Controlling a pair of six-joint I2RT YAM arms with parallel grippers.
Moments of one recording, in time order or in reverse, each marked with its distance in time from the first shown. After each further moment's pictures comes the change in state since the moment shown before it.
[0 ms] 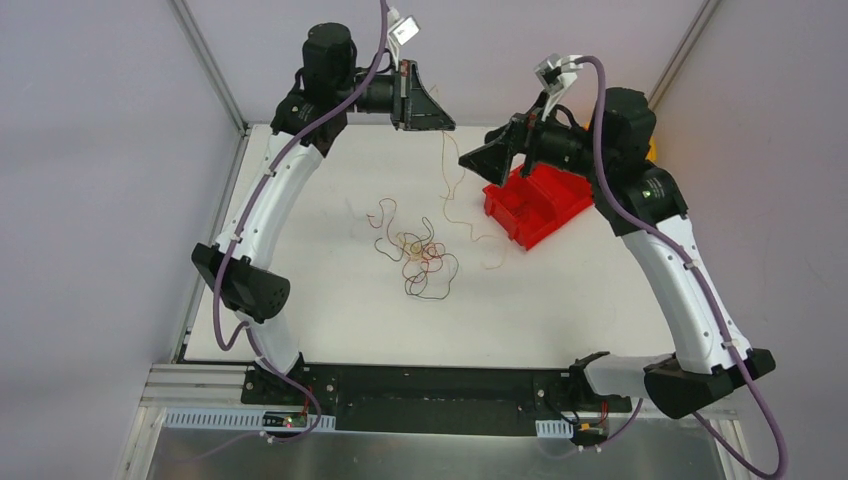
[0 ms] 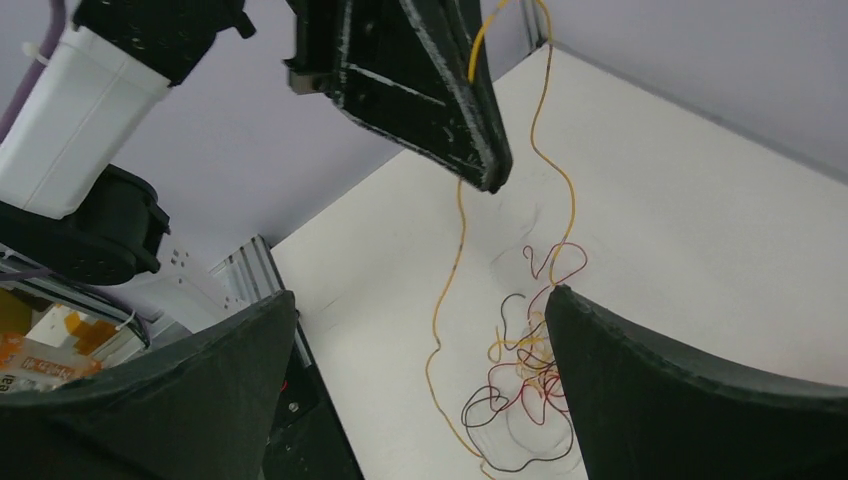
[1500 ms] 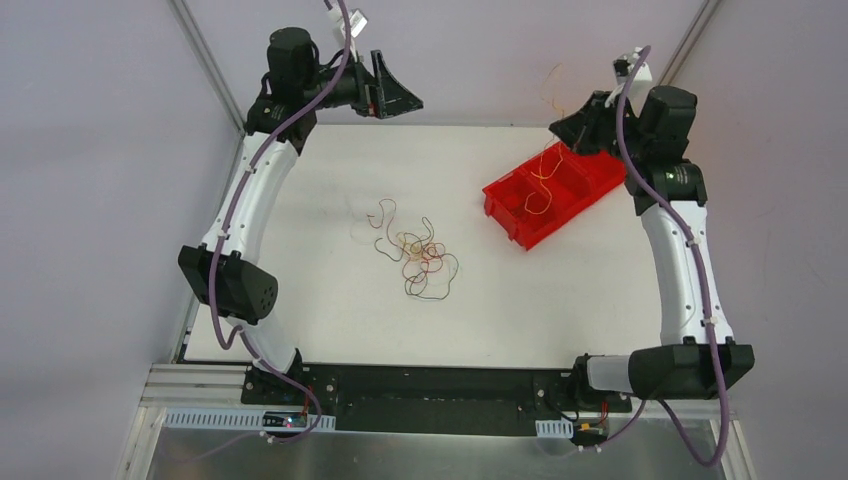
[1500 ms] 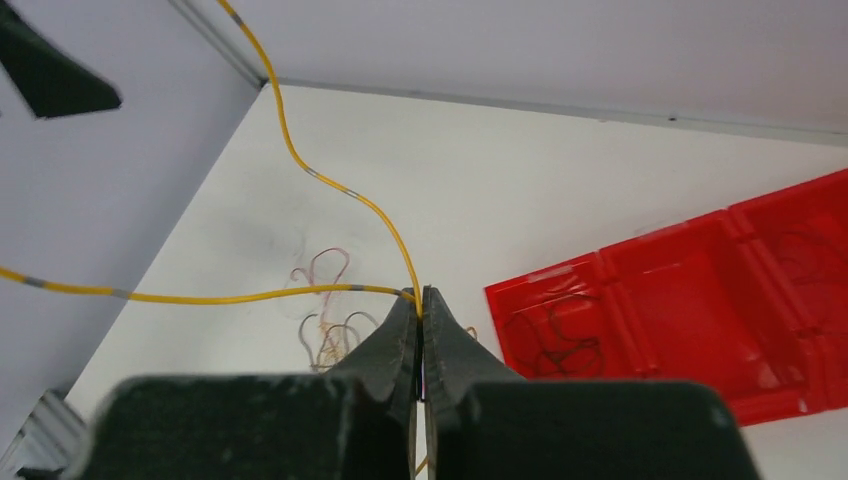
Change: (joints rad) left arm 0.153 -0.037 -0.119 0.098 -0.140 0.013; right arm -0.389 0.038 -0.145 0.048 0.100 -0.009
